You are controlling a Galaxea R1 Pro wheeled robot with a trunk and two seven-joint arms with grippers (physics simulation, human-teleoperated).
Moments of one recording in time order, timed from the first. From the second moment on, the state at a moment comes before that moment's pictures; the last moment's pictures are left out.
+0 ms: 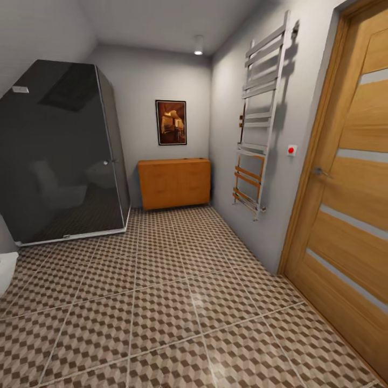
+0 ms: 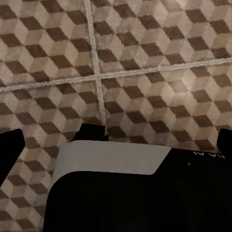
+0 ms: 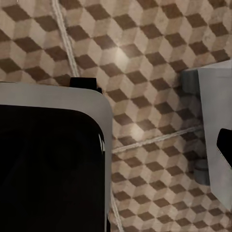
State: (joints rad) left arm -0.17 -0.05 -0.16 -0.01 0.29 -0.16 0.07; right arm -0.10 -0.06 -0.05 0.03 0.10 -0.13 -0.07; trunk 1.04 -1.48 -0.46
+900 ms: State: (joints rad) left arm -0.17 -0.05 -0.17 -0.01 0.29 -0.12 0.07; right arm -0.10 -0.06 -0.05 0.03 0.10 -0.13 -0.07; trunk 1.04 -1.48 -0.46
